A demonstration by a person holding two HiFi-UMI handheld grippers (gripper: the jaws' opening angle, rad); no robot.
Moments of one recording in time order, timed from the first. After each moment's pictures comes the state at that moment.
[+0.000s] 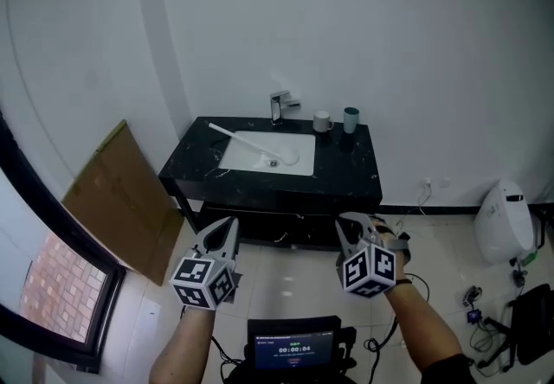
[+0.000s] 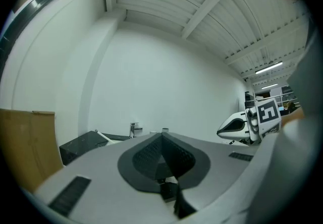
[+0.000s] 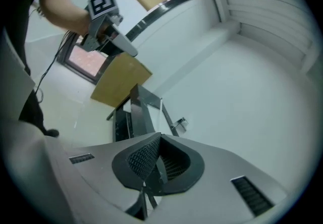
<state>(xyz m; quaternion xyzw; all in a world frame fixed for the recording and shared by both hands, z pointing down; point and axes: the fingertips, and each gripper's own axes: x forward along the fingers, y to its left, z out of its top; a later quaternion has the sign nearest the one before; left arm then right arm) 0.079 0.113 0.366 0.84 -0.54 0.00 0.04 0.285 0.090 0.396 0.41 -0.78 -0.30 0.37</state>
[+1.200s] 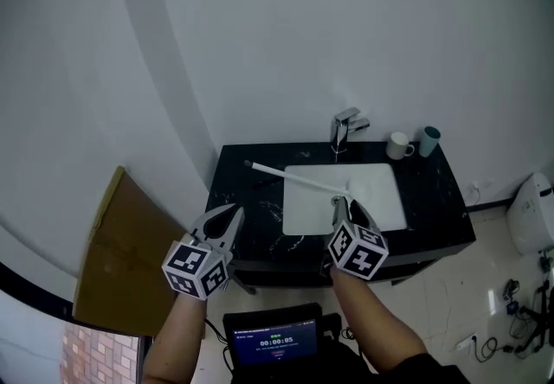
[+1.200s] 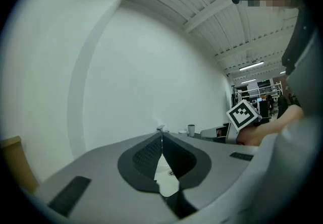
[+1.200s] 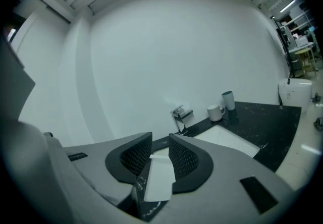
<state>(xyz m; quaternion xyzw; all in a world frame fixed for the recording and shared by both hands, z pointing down) -0.260 -0.376 0.356 0.90 -0.42 0.05 0.00 -0.019 -0.411 0.424 0.71 -0.67 0.20 -0.08</state>
